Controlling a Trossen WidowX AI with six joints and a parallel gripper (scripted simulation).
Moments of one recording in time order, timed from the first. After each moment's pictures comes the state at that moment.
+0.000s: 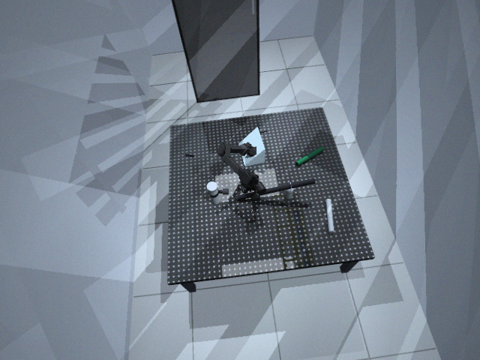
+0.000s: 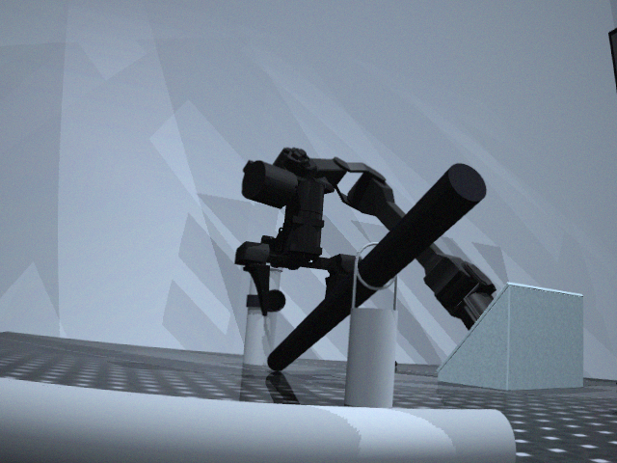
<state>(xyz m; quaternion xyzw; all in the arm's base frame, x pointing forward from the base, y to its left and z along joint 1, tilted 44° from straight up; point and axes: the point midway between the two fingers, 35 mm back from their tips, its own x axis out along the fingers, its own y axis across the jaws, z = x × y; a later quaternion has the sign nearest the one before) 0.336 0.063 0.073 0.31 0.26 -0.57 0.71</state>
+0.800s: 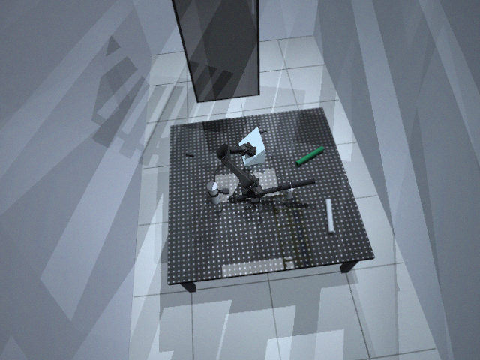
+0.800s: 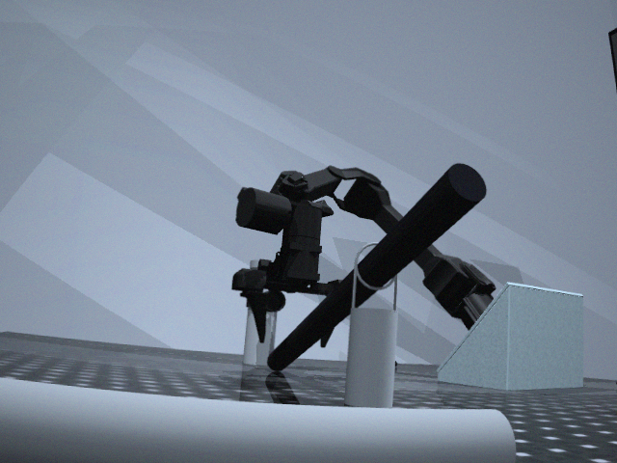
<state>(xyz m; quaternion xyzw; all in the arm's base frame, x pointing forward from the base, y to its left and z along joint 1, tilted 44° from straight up) 0.345 0.038 0.045 0.31 0.26 -0.57 0.71</state>
